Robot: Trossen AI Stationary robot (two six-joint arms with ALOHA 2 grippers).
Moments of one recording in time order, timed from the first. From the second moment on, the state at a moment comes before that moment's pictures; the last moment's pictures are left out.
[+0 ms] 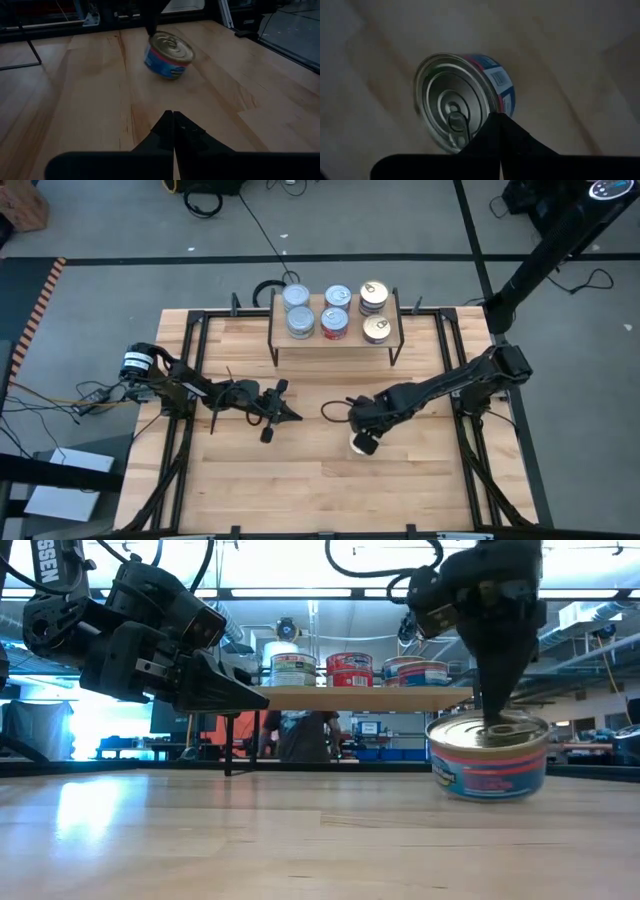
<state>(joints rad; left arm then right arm) -0.04 1.63 0.32 1.06 0.19 0.10 0.25 1.68 1.19 -0.90 -0.01 0.88</state>
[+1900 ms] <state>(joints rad) -0.04 1.63 0.32 1.05 0.19 0.10 0.38 1.84 1.25 -0.84 0.14 0.65</state>
